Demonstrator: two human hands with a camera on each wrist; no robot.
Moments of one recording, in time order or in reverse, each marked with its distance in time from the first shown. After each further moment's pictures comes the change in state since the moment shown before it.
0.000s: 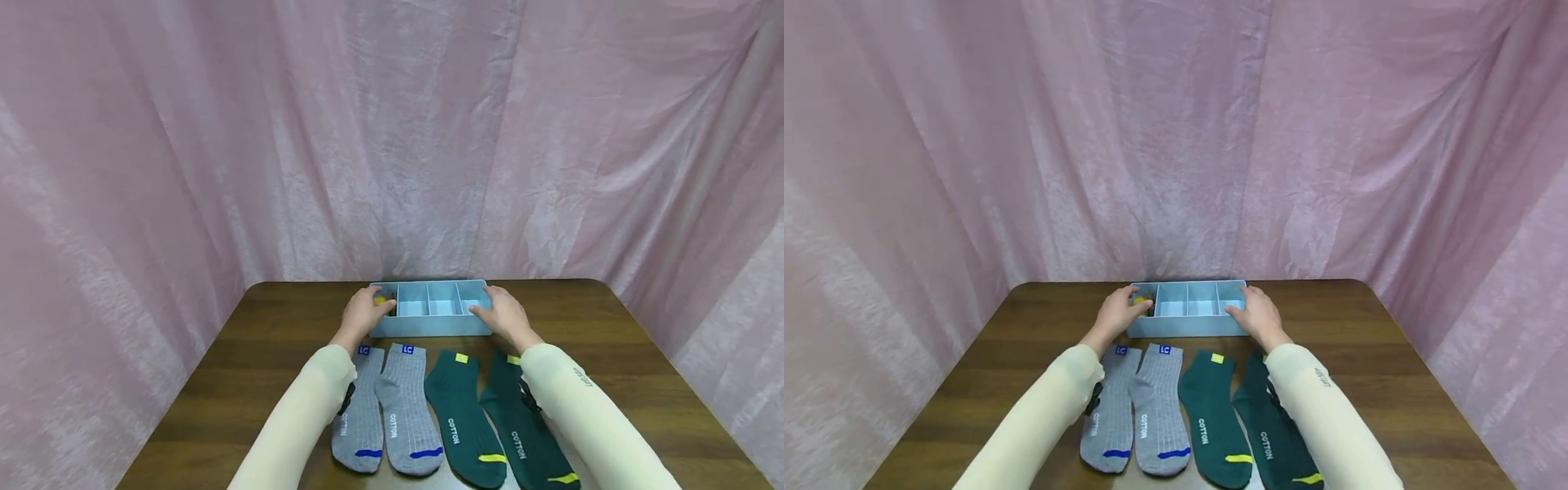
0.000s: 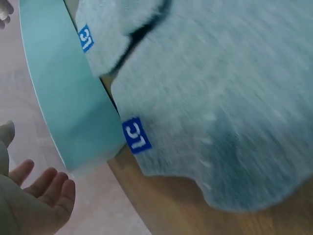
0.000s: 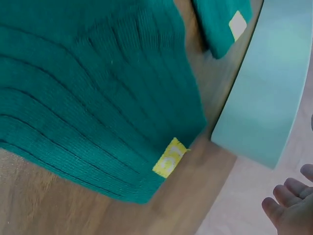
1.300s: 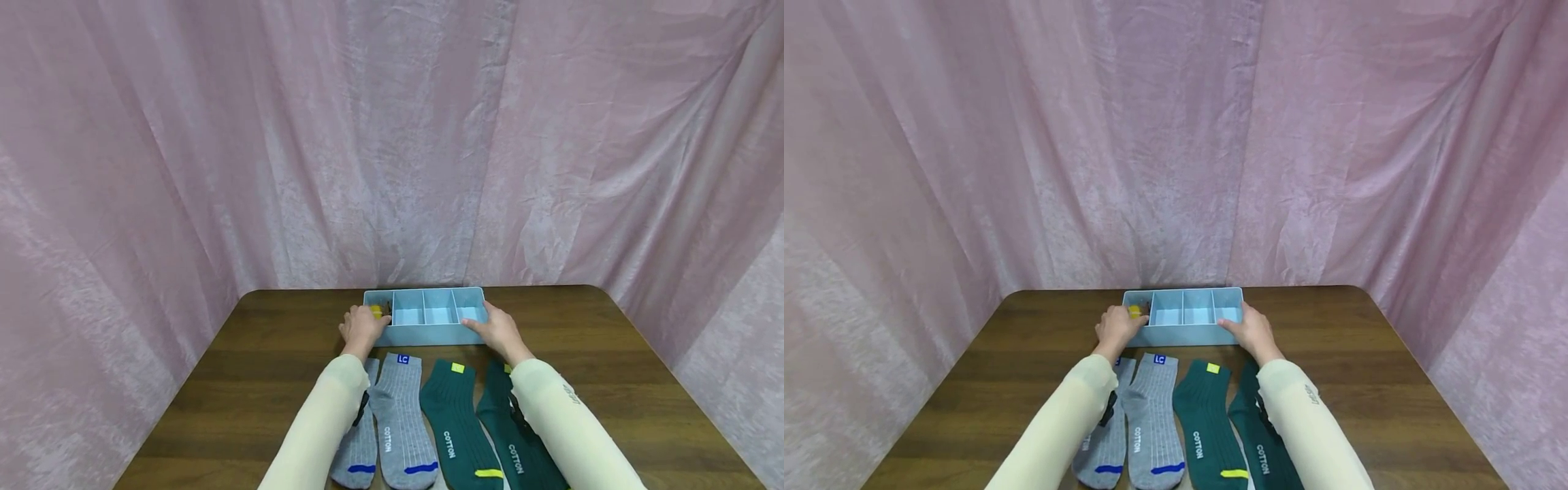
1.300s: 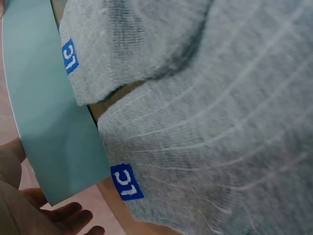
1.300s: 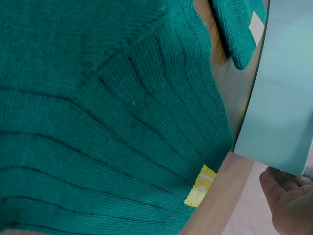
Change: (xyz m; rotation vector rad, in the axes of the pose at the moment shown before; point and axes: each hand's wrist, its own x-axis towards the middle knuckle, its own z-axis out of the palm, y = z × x) left_hand -0.003 -0.005 0.026 0.198 0.137 -0.231; right_hand -0.006 0.001 0.028 0.222 -0.065 0.182
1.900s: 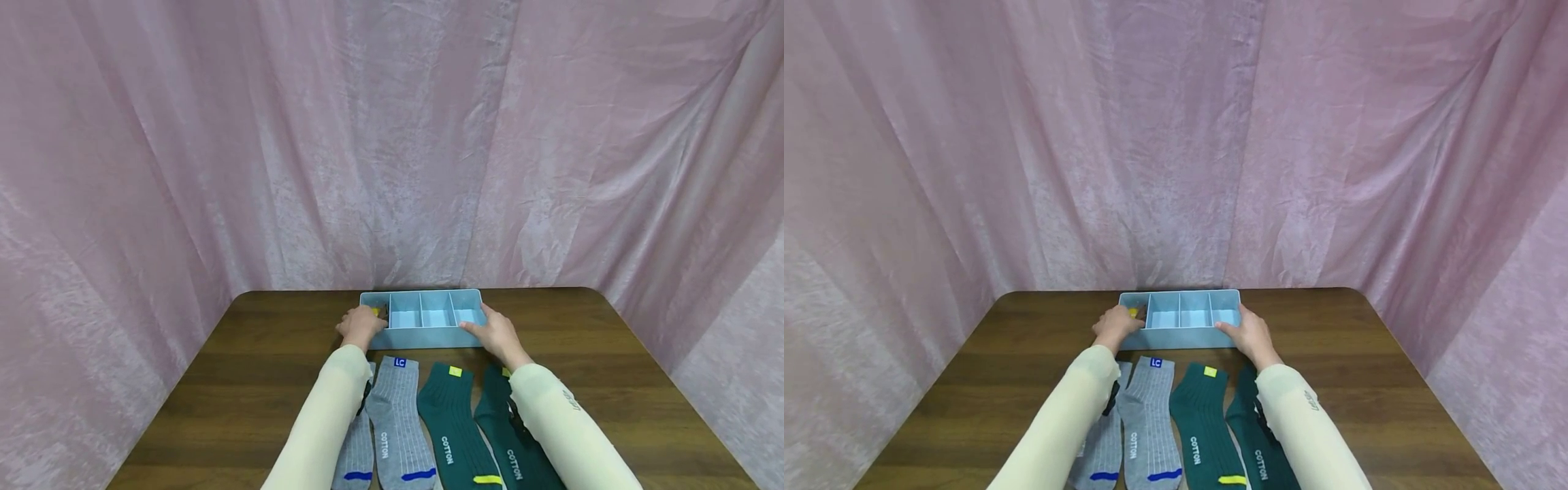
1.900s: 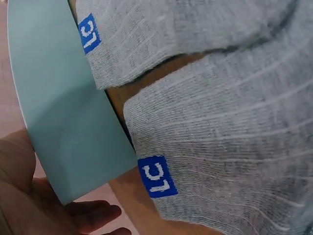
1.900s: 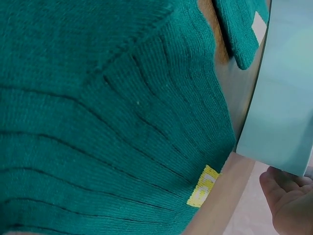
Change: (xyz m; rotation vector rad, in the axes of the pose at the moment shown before) left_hand 0.028 0.005 0.008 0.107 -0.187 -0.098; right_hand 0.000 0.000 0.001 -0.005 0.017 -0.004
